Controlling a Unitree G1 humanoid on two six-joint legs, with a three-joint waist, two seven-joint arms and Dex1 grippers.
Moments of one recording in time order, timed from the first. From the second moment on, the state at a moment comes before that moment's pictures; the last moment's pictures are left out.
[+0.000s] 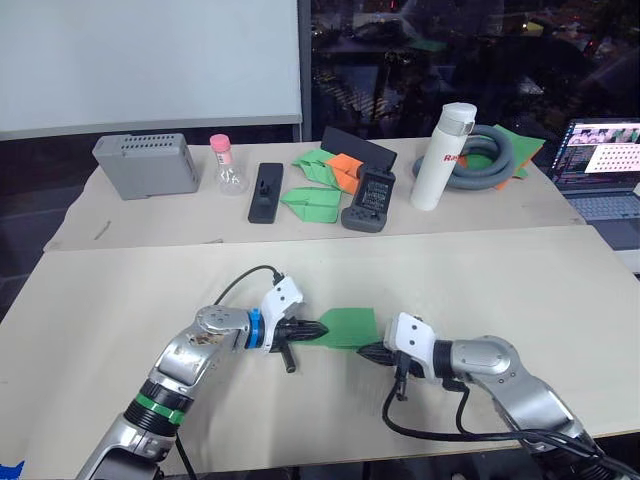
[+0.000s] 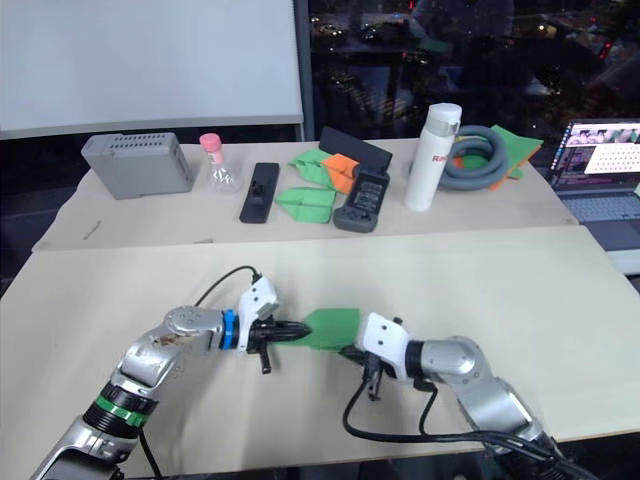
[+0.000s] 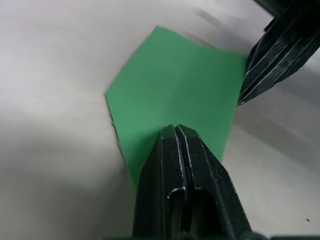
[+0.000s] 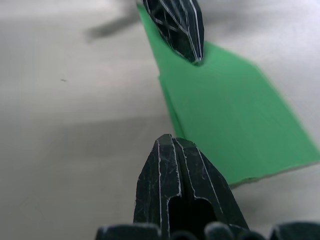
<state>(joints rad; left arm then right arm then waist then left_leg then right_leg) -0.39 0.50 -0.29 -0.10 -0.31 0.62 -0.93 -0.14 -0.66 0.26 -0.39 0.14 0.40 0.91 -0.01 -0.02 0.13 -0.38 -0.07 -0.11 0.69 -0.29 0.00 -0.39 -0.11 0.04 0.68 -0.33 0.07</state>
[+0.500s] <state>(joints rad) -0.33 0.47 -0.28 -0.12 -0.30 0.58 -0.90 -0.25 -0.68 0.19 -0.32 0.17 0.53 0.83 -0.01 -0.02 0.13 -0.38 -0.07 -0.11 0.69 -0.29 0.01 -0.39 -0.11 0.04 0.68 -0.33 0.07</state>
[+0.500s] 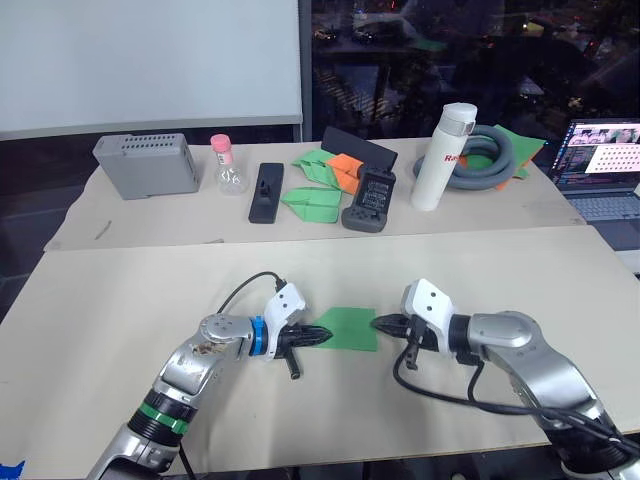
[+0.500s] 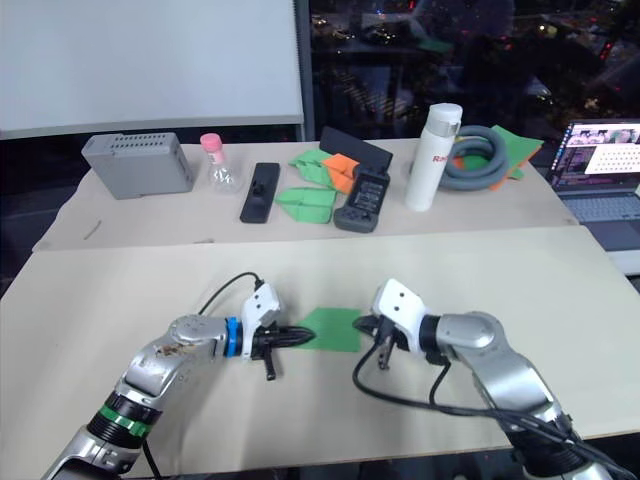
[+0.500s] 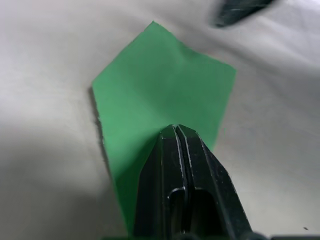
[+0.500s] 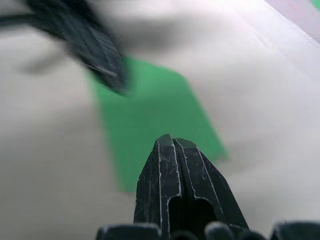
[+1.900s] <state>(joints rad) -0.24 0.55 -0.24 -0.21 -0.31 0.57 -0.87 -0.51 -0.51 0.06 0.02 0.53 1.07 0.89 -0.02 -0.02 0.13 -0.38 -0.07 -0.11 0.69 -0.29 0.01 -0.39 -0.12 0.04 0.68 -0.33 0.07</state>
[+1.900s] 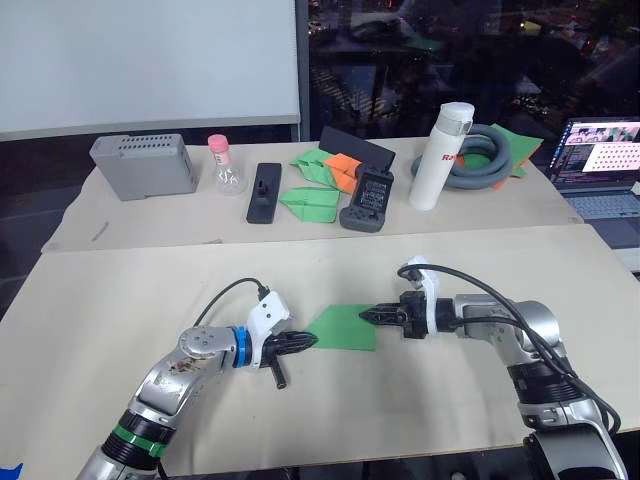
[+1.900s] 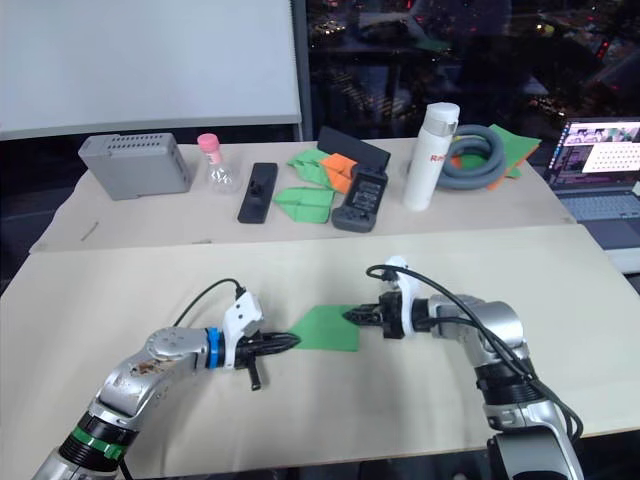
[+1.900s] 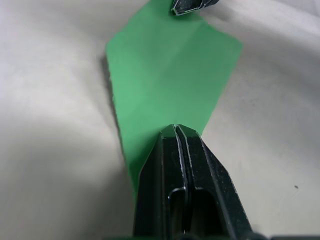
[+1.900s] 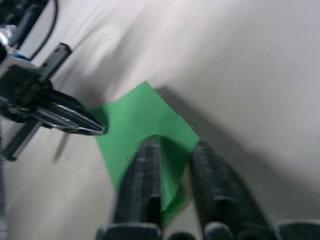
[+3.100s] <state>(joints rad) -0.28 0.55 -0.25 -0.14 -0.31 0.54 -0.91 -0.18 -0.65 0.26 0.07 -0.11 -0.60 0.90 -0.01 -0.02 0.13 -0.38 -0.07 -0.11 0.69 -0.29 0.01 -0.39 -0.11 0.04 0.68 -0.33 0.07</state>
